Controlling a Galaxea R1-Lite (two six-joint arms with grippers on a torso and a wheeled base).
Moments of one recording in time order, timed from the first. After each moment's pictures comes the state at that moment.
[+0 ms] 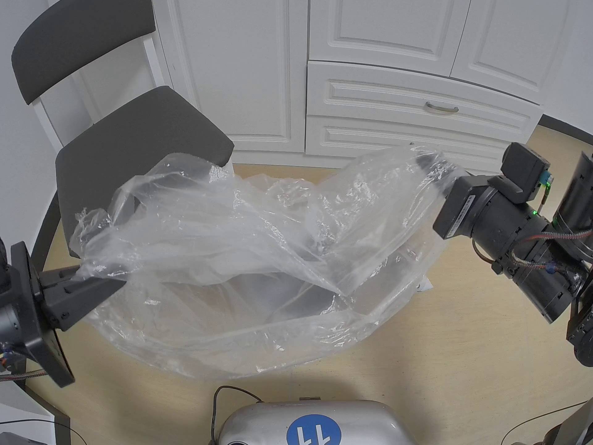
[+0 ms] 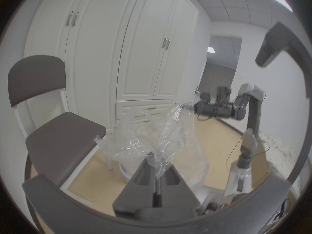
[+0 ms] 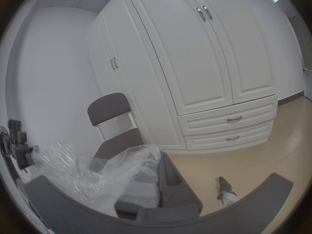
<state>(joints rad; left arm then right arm) -0.71 0.91 -0.60 -0.22 -0.06 0.08 0.78 1.50 -0.69 -1.03 -0.33 0.10</state>
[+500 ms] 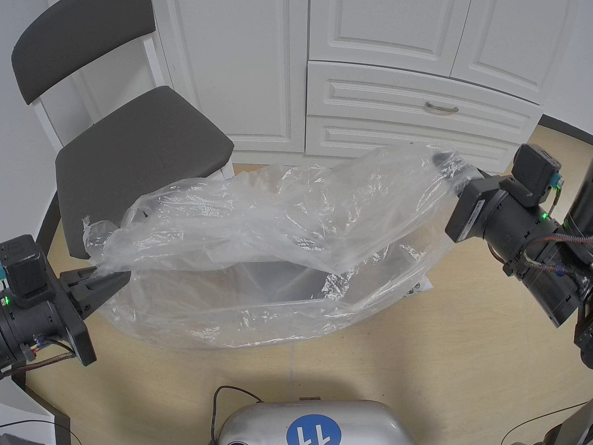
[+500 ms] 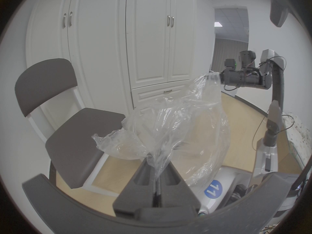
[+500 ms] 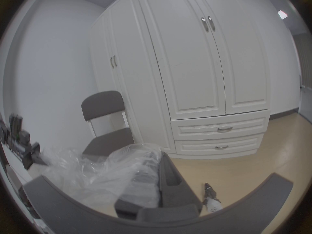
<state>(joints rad) -0.54 0.99 -0.55 -0.23 -0.03 0.25 0.78 1.46 -0.66 -1.03 -0.40 -0.02</state>
